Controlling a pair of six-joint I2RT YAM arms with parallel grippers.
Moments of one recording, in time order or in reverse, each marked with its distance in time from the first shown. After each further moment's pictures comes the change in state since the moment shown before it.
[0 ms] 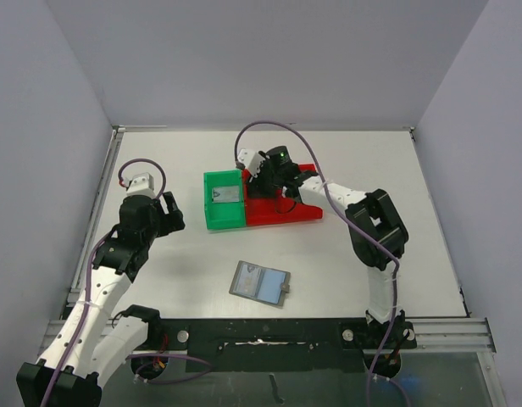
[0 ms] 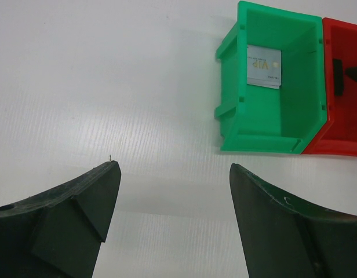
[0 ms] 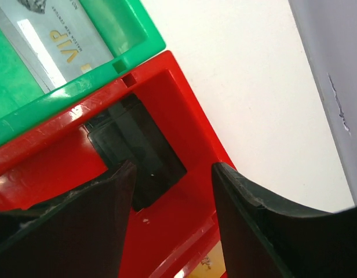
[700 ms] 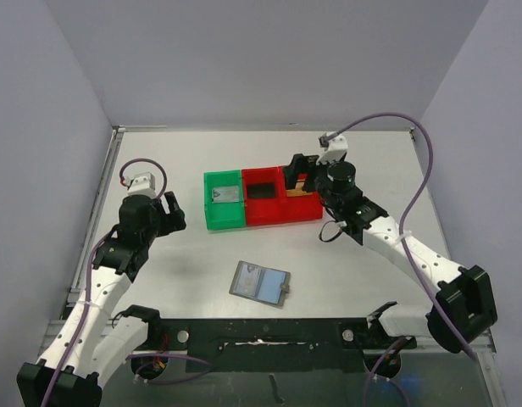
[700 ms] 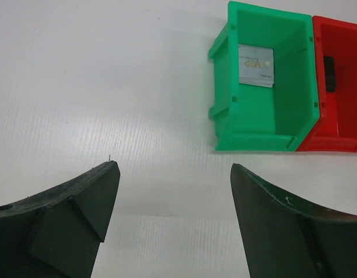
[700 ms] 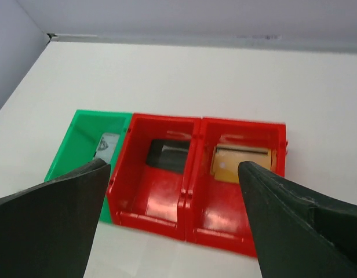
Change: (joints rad) left arm 0.002 0.002 0.000 0.012 0.029 0.013; right arm -0.047 -0.710 -0.458 0.185 0.240 0.896
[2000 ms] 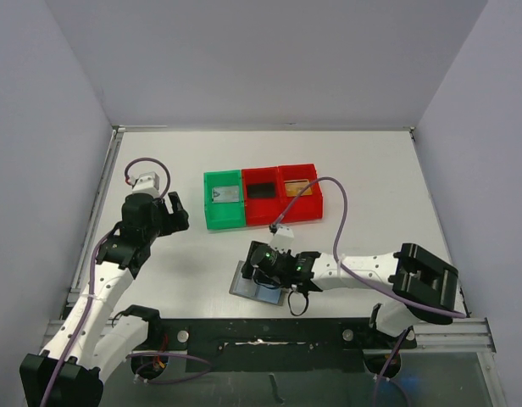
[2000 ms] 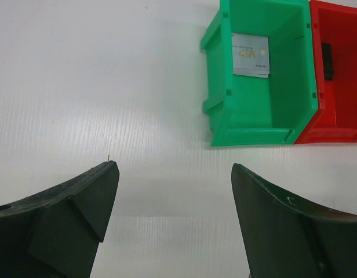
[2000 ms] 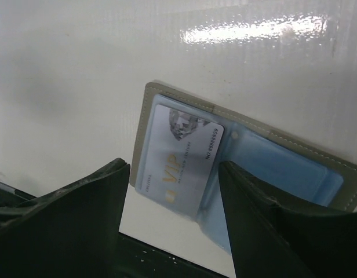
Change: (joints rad) left arm 0.013 0.041 -0.015 0.034 0.056 0.014; right arm 0.624 0.188 -0.207 -0.300 0.201 0.951
